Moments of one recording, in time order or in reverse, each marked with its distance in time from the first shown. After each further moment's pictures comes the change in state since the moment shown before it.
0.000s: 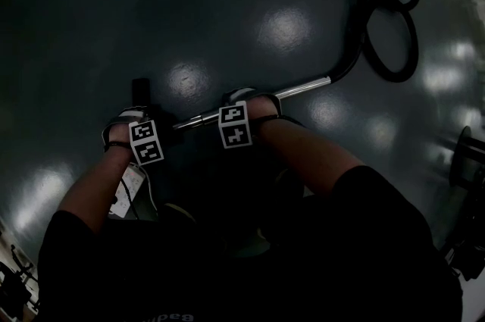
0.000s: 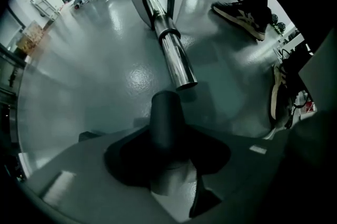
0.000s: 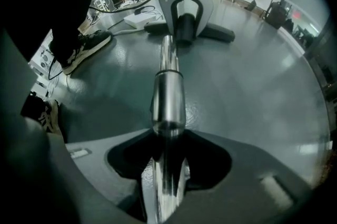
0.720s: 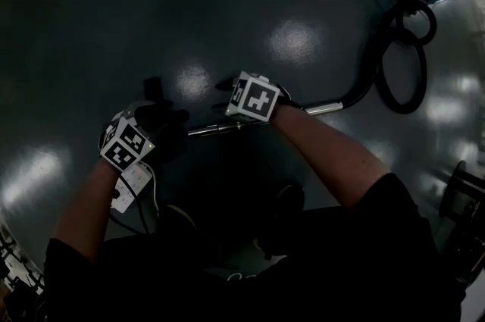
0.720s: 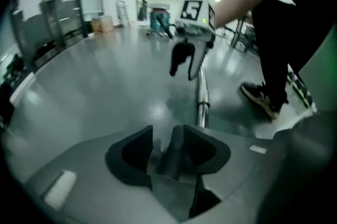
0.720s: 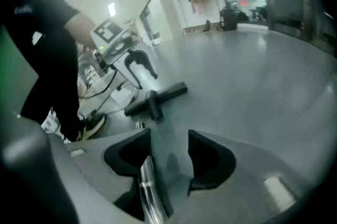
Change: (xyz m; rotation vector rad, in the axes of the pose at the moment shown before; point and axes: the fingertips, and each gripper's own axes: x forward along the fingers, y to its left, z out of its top) left arm -0.118 0.052 0.005 -0.561 -0.518 0.145; right arm -0.109 -0.097 0.079 0.385 -0.456 0.107
